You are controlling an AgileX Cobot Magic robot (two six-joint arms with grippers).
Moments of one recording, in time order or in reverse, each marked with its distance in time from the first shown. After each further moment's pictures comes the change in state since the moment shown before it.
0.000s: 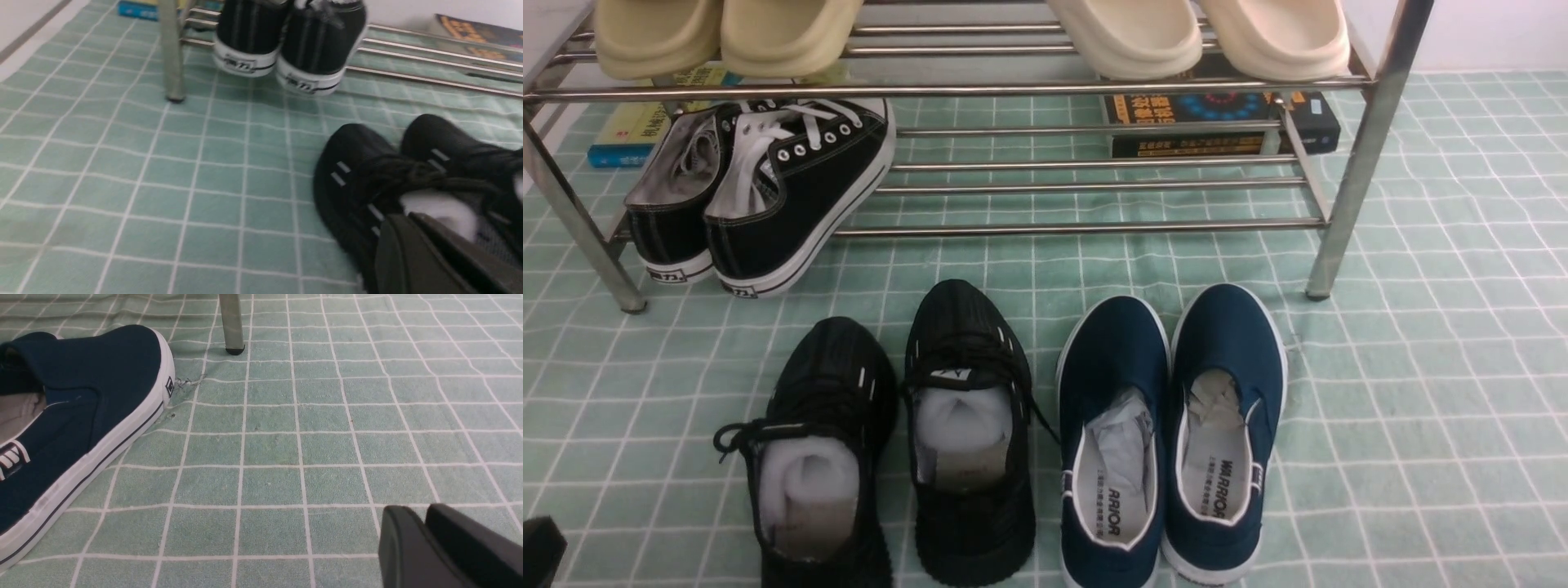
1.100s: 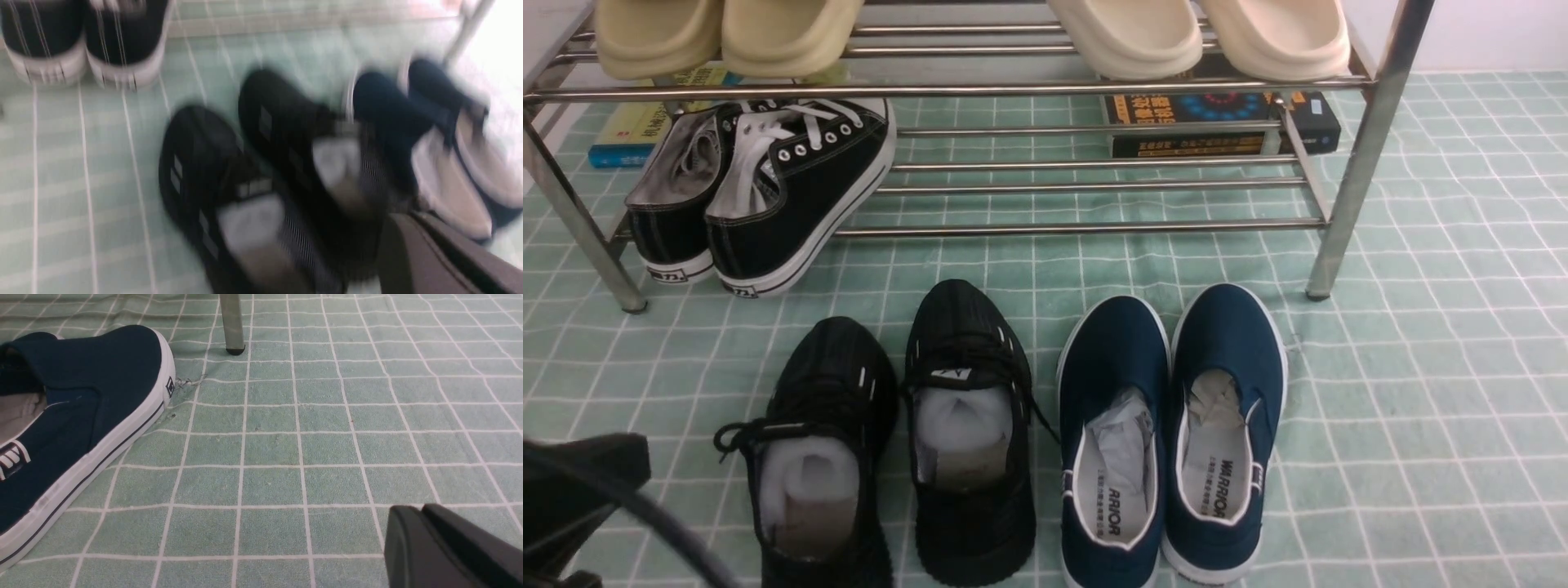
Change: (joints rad) right arm 0.000 0.000 0.000 0.000 0.000 0.000; left arm -0.097 0.339 -0.461 -0.443 0.275 0.419
